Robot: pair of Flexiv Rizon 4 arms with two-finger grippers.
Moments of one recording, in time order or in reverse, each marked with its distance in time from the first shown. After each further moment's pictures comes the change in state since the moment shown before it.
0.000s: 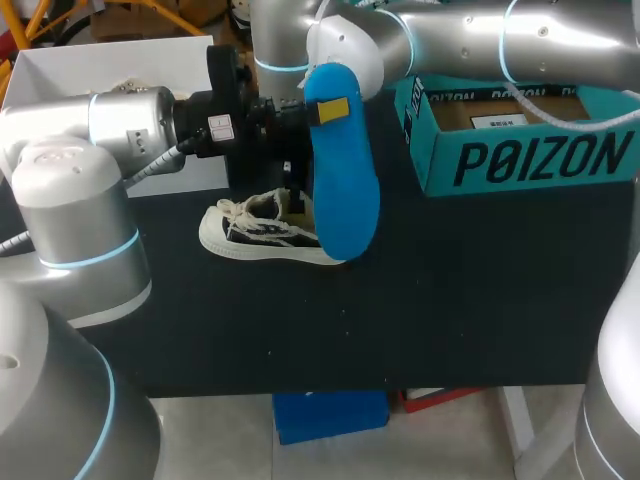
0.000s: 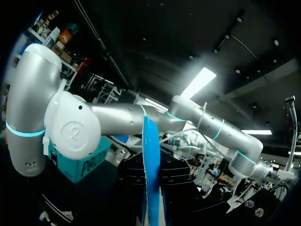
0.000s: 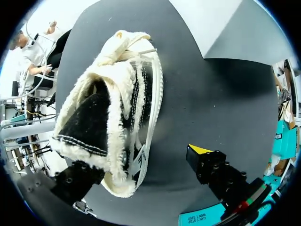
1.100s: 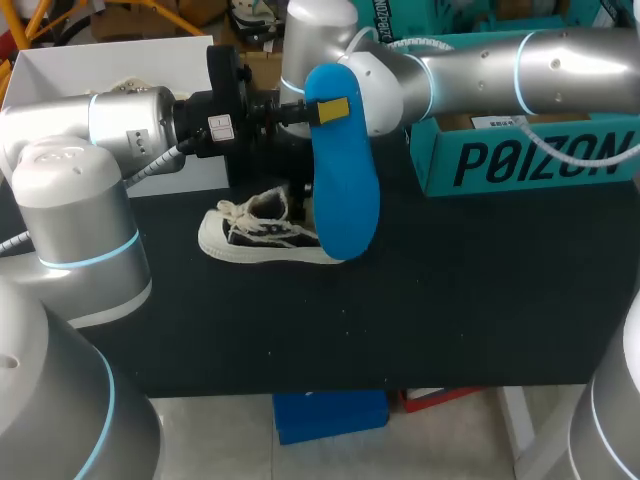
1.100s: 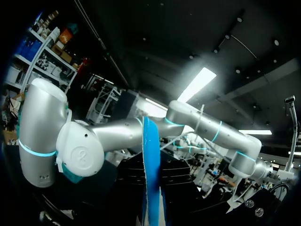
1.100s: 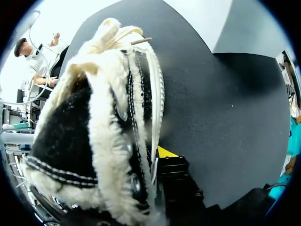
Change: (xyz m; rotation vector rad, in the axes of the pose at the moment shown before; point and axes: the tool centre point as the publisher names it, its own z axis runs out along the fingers) left arm 0.000 0.000 0.000 0.000 0.000 0.000; right arm 0.012 0.008 0.038 -0.148 0.075 0.027
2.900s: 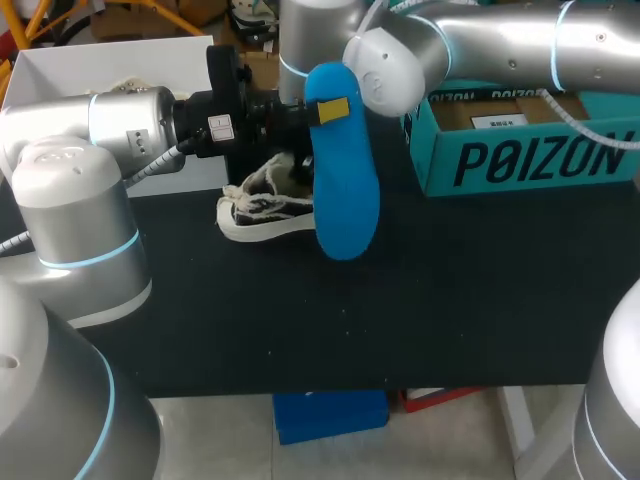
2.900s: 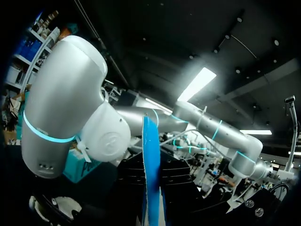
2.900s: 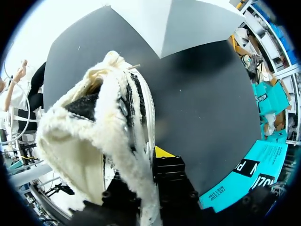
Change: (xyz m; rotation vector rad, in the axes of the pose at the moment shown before) left arm 0.000 0.000 0.000 0.000 0.000 0.000; right arm -0.010 -0.011 -0.075 -0.002 -0.283 0.309
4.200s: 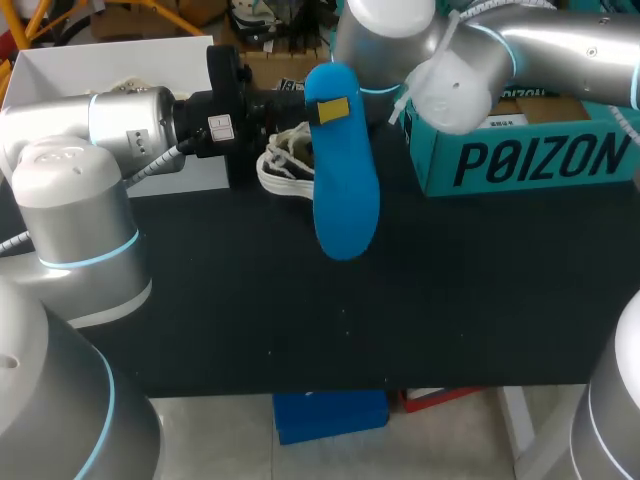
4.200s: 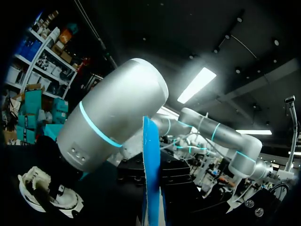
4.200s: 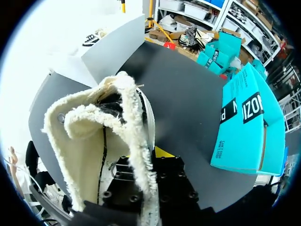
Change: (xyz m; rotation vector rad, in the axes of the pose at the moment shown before) left arm 0.000 0.000 0.000 0.000 0.000 0.000; right arm -0.029 -0.029 -0.041 -0.253 -0.145 0.629
